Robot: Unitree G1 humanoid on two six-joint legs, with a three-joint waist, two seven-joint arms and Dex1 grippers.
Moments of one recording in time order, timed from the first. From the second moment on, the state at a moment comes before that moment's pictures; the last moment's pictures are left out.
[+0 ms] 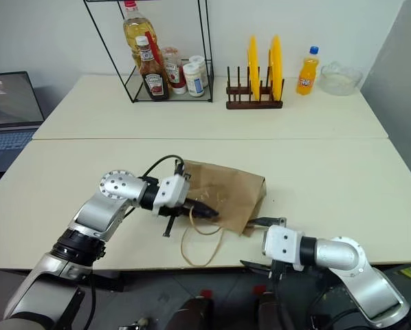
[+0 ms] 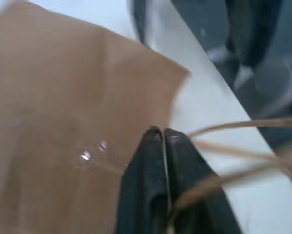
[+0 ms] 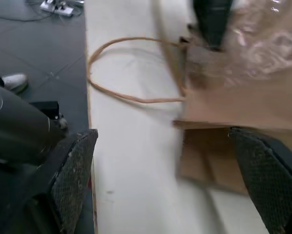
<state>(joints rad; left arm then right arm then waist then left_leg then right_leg) -0.64 0.60 -0.29 0.15 -0.30 0.14 -1.37 -0.02 -0.74 0.28 -0.49 0.06 0.08 0.88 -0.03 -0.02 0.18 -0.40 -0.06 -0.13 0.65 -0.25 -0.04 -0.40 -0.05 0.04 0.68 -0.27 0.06</state>
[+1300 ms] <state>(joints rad) -0.79 0.46 -0.15 0.17 -0.39 0.72 -1.08 -0.45 -0.45 0.50 0.16 -0.66 -0.75 0.49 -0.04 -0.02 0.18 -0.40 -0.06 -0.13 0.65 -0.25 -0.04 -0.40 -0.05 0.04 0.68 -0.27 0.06</state>
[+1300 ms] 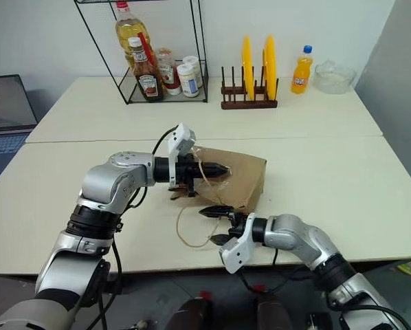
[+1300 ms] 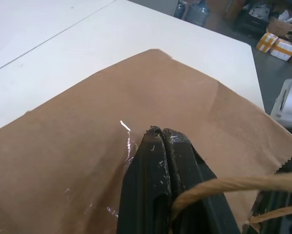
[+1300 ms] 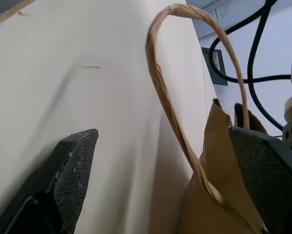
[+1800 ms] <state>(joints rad) -0.86 0.46 -0.14 0.24 -0.39 0.74 -1.06 -0.45 -0.45 0.54 0.13 -0.54 -0.56 0.70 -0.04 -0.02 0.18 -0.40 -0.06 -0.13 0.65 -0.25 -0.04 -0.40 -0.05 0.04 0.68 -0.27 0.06</state>
